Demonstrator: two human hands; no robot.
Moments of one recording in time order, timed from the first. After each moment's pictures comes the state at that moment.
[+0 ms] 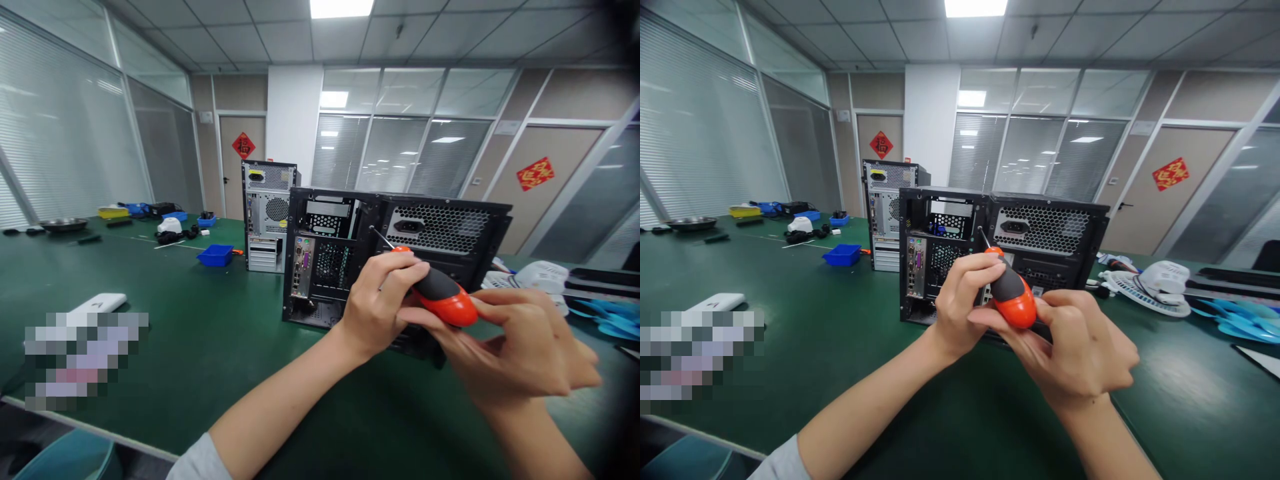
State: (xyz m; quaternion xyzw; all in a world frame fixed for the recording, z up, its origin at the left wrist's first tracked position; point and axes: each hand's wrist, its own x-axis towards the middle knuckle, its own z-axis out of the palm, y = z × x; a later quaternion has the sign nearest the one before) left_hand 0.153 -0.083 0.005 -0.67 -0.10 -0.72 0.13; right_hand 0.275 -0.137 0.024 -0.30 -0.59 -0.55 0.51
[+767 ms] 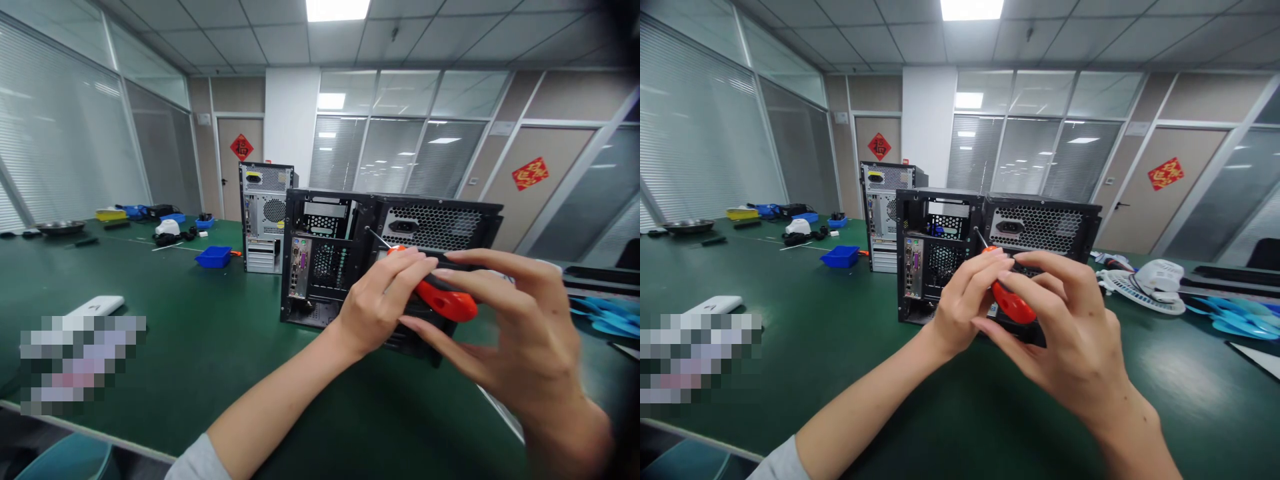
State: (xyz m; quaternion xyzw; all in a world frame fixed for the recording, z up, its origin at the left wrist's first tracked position) left_hand 0.151 -0.079 0.005 -0.71 -0.09 -0.67 0.19; right_hand 0.272 -0.161 0.051 -0.28 -0.76 -0.39 0.44
